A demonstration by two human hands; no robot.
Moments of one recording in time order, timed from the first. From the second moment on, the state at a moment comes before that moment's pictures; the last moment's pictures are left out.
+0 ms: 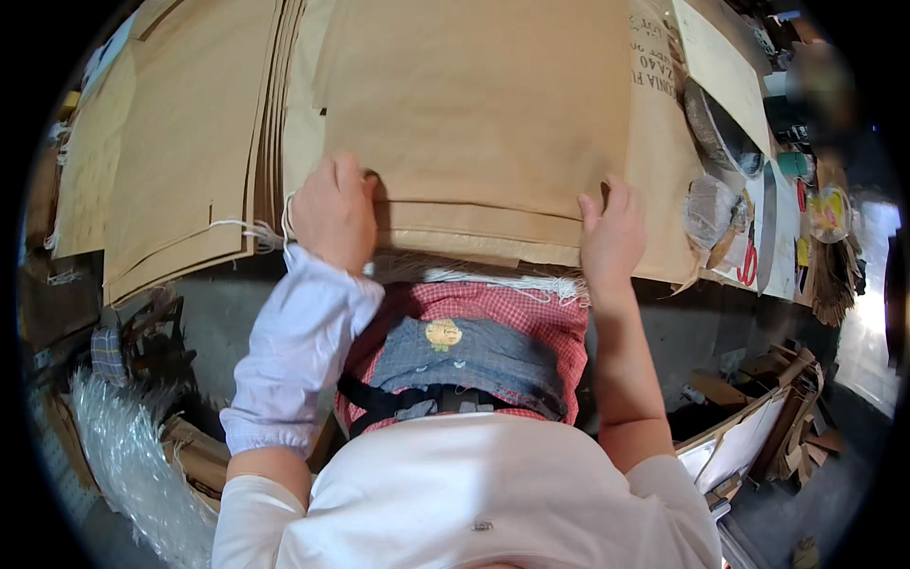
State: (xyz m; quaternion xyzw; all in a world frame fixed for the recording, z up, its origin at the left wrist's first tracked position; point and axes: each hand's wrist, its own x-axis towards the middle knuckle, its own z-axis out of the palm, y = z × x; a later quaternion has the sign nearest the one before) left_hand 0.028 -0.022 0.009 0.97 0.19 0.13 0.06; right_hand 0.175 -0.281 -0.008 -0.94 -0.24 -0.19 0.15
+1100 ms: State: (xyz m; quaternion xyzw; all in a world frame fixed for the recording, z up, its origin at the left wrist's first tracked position) left_hand 0.007 -0.003 -0.016 0.96 0.16 0.06 0.23; right_hand 0.191 -0.317 -0.032 -0.95 -0.11 -0.09 0.29
